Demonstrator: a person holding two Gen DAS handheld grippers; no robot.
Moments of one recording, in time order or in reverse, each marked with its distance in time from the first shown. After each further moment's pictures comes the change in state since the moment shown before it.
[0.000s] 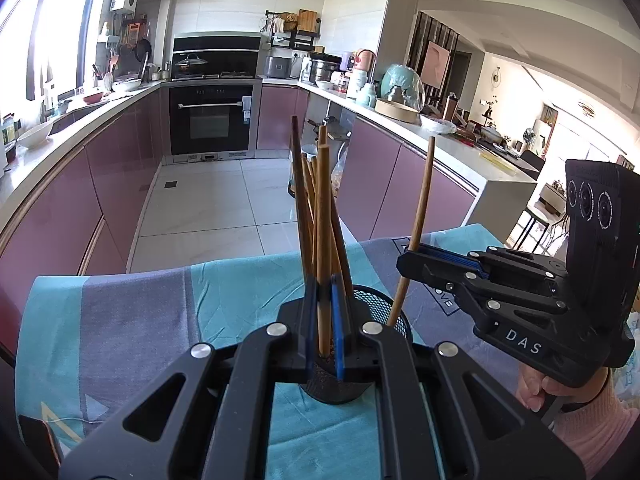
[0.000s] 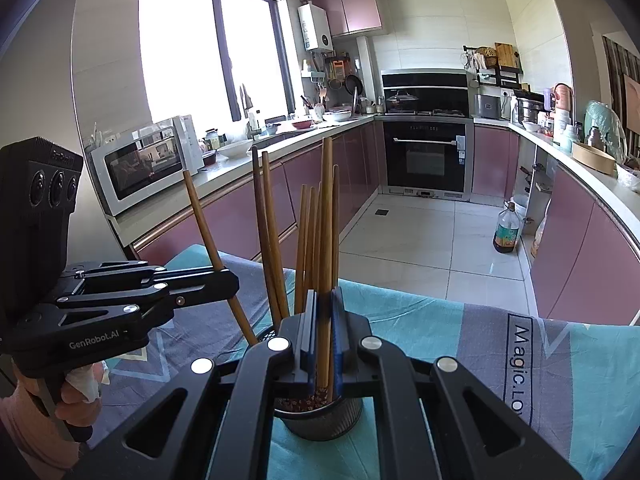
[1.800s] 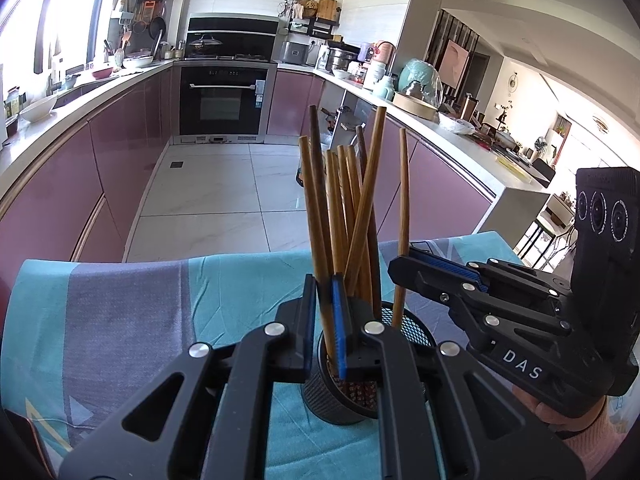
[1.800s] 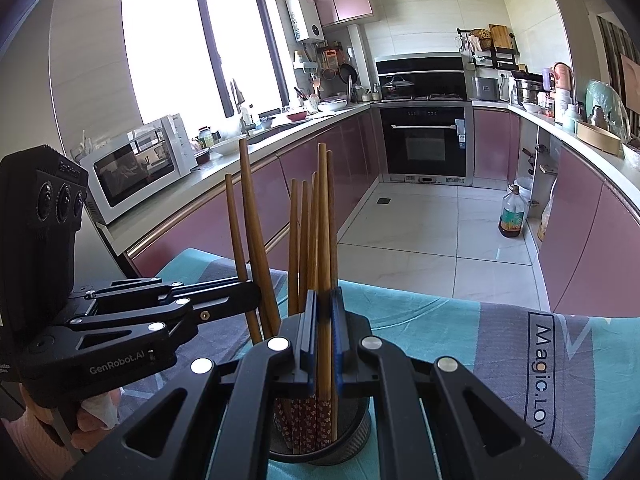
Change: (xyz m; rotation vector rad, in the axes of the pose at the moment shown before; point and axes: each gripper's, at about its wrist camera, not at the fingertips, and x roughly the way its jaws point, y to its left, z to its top) left arm 0.043 0.022 0.002 -0.077 0.040 0.019; right arm 0.033 -0.016 -0.001 0.049 0.030 0.025
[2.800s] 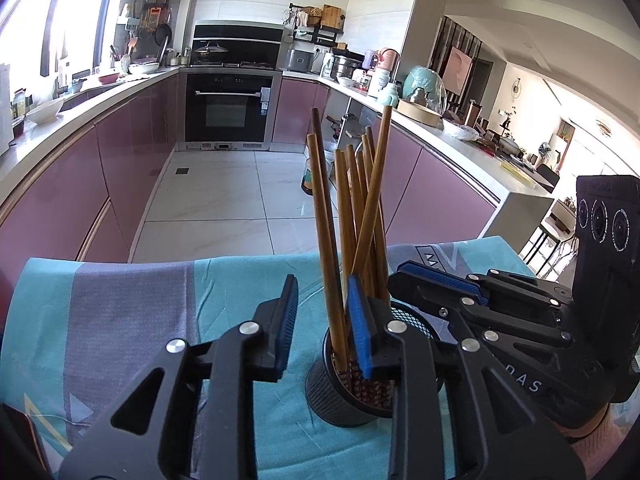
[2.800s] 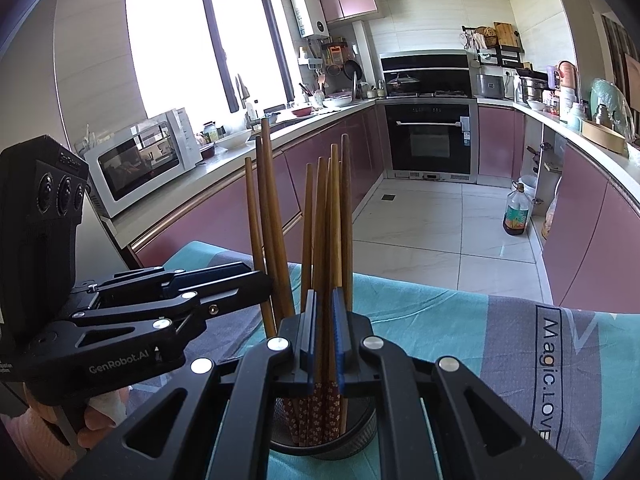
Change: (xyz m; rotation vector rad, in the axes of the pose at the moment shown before) left arm -0.001 0.001 -0.004 0.000 -0.038 0.029; right arm 0.004 0.006 -0.002 -0.008 0.014 0.017
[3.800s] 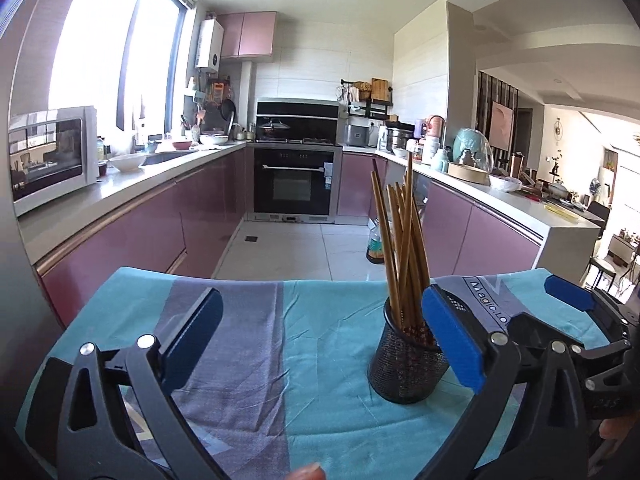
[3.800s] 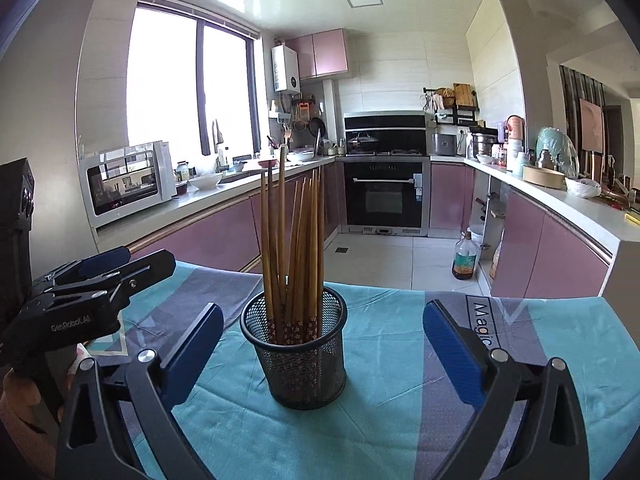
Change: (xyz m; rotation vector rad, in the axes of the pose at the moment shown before) left arm -0.097 0.001 -0.082 0.011 -0.316 0.270; right arm -0.088 0.028 -0.078 -0.051 -0.254 -0.197
